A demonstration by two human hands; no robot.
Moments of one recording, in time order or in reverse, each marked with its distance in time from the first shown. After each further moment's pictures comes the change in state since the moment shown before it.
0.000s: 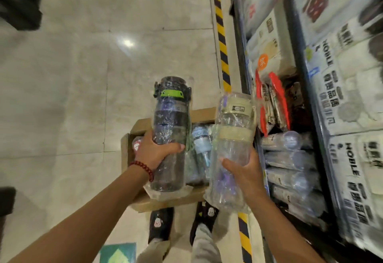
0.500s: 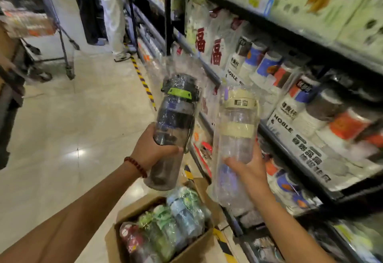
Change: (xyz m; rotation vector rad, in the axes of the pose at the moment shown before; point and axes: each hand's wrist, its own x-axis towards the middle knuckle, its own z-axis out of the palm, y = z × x) left_hand -0.211 0.237 -0.063 0.116 -0.370 0.741; right_hand -0.254 -0.201 -0.106 0.244 0.350 -0.541
